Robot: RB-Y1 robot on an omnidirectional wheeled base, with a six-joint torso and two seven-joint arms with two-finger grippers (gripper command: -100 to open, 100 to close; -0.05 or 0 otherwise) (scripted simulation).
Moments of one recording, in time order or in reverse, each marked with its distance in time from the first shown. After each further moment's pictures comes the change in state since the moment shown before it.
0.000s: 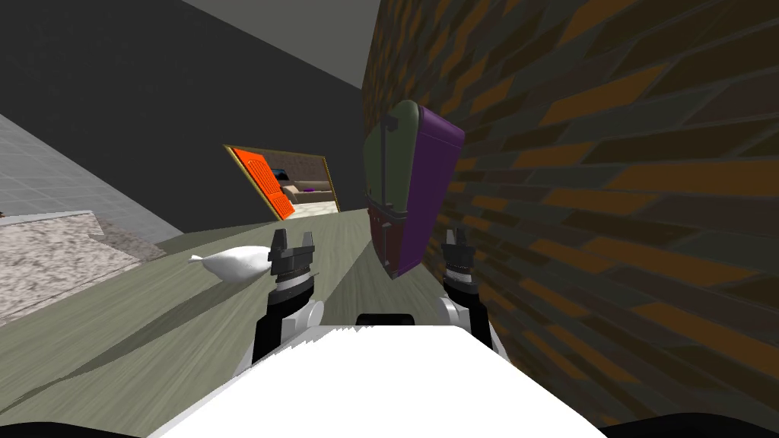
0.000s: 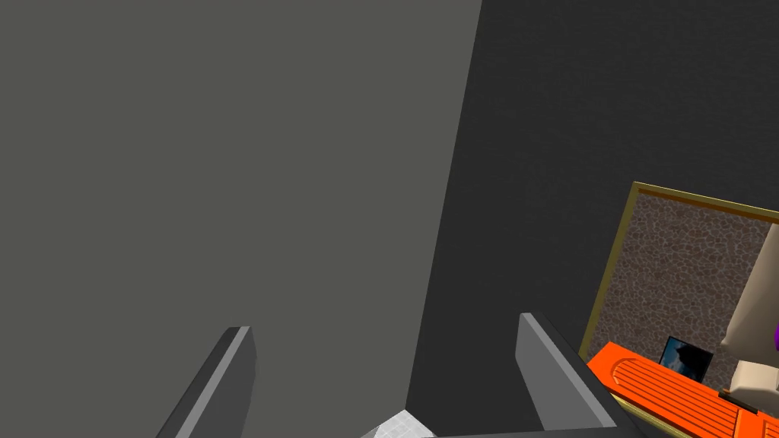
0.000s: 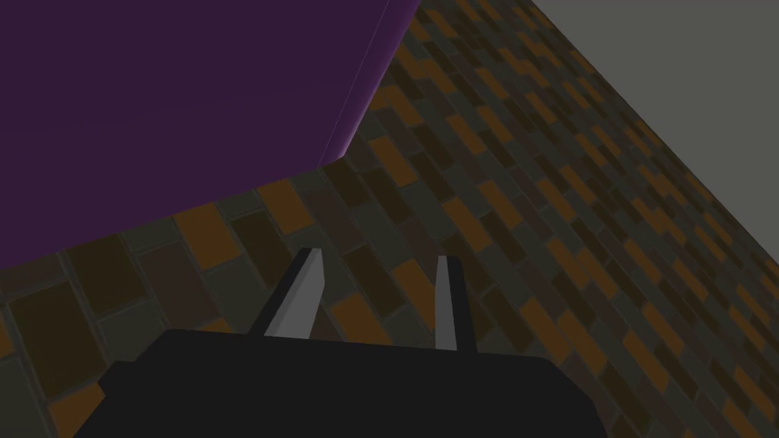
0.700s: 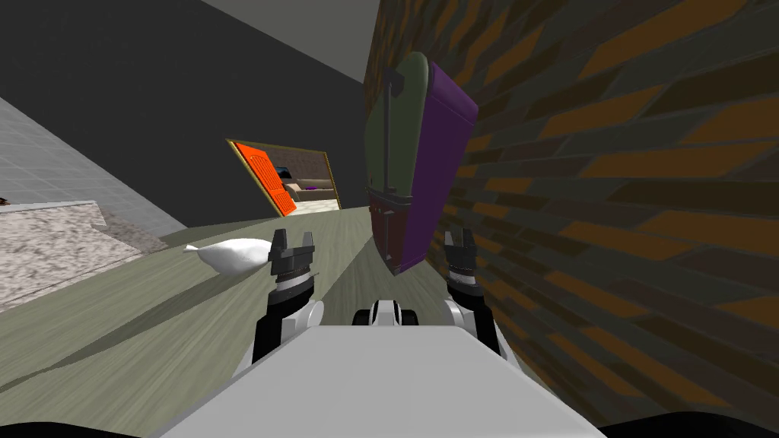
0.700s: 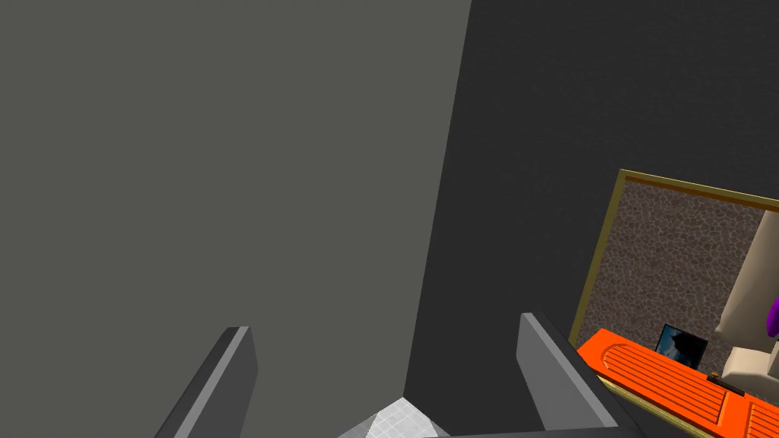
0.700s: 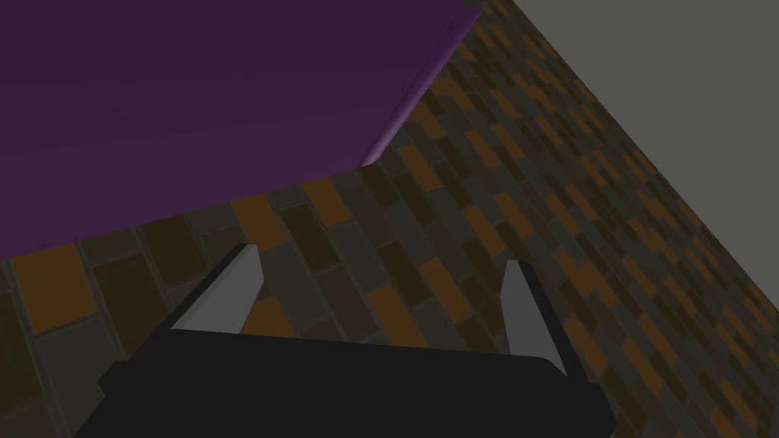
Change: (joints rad) left arm 0.000 0.000 0.000 0.000 0.000 0.000 0.000; right arm 0.016 -0.046 -0.028 0.000 0.003 -0.005 0.028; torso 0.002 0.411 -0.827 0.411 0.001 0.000
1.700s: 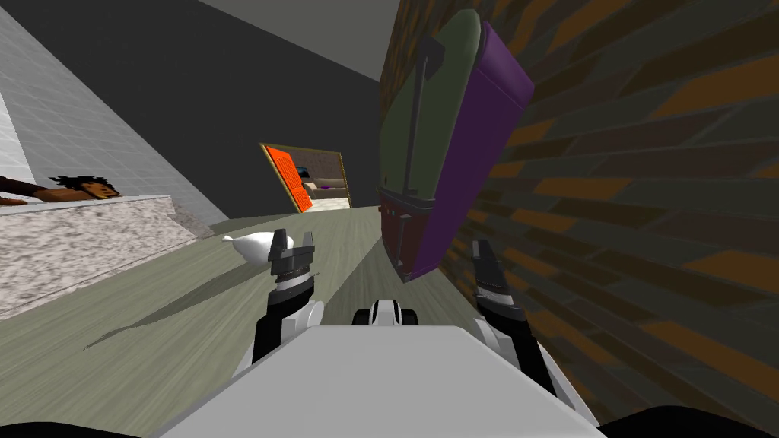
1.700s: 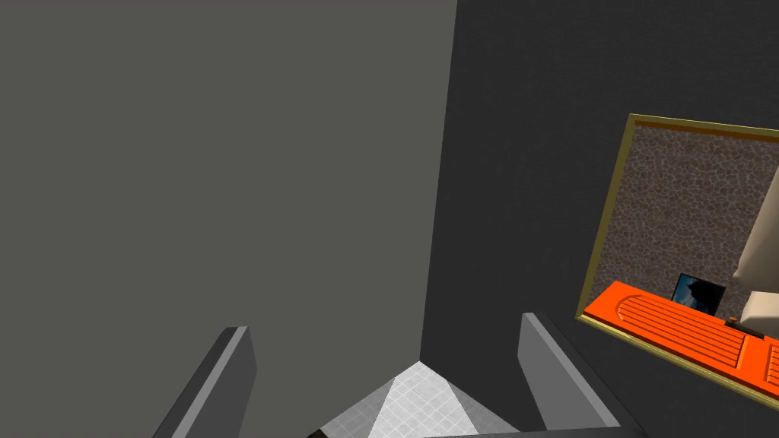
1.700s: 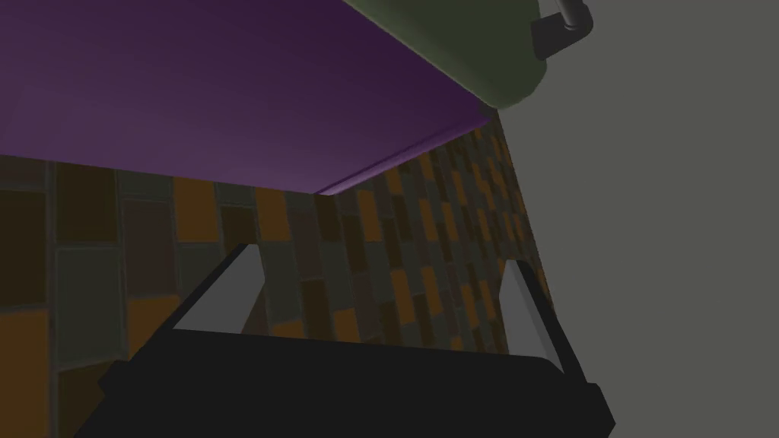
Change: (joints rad) left arm 0.000 0.000 0.000 0.000 0.000 0.000 0.000; right arm 0.140 -0.086 -0.234 0.016 0.017 -0.087 0.233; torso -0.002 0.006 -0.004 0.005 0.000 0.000
